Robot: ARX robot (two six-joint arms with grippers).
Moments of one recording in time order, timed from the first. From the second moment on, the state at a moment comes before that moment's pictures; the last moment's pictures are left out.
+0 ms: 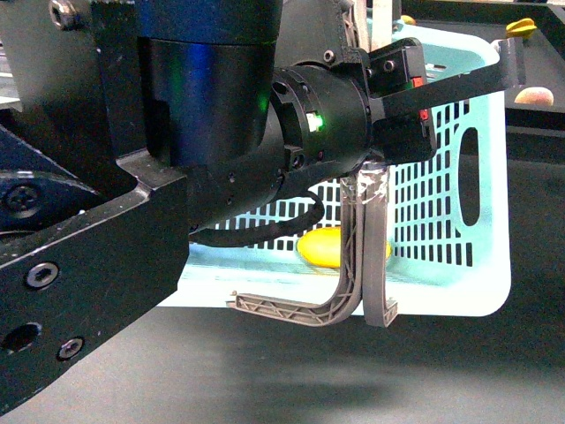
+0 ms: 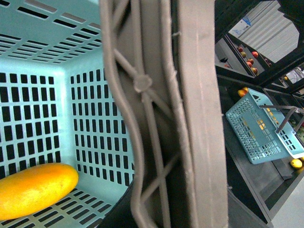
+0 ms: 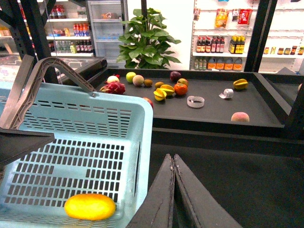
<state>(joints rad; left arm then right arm) -0.66 1.95 0.83 0.97 0.17 -0.52 0.00 0.01 0.01 0.00 0.00 0.00</state>
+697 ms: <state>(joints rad) -0.66 1.95 0.83 0.97 0.17 -0.52 0.00 0.01 0.01 0.00 0.00 0.00</state>
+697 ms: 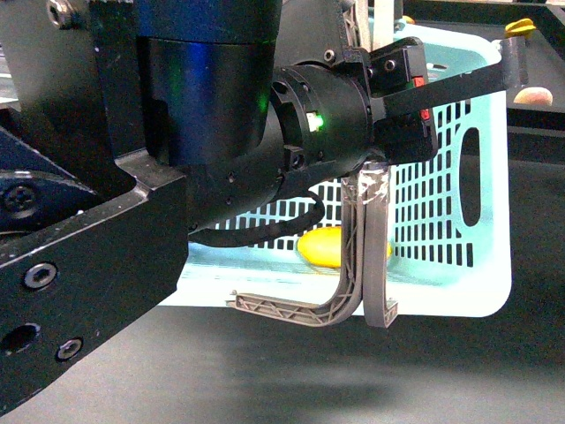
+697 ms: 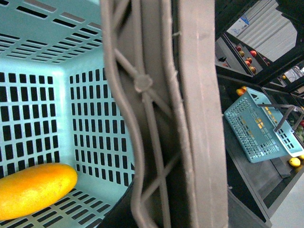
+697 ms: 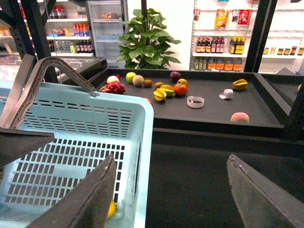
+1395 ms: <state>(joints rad) -0.56 1.98 0.96 0.77 -0.25 -0.56 0.00 0.00 0.01 0.00 0.00 0.00</state>
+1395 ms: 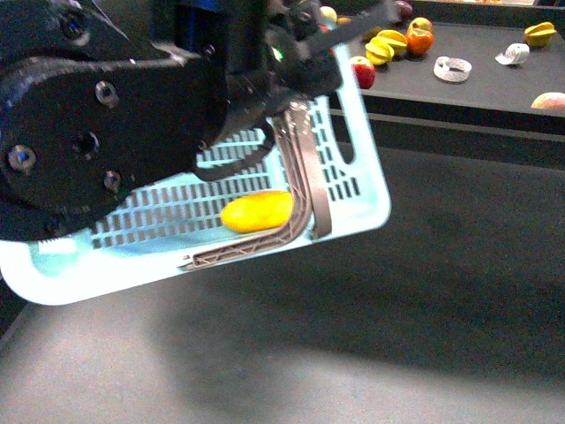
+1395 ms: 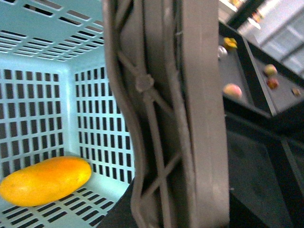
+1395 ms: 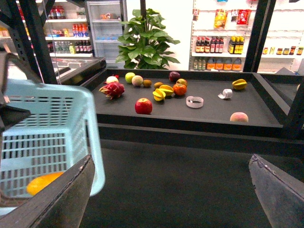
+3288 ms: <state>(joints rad) -0.30 1.77 0.74 0.68 -0.57 -1.38 0.00 0.00 0.01 0.00 0.00 0.00</state>
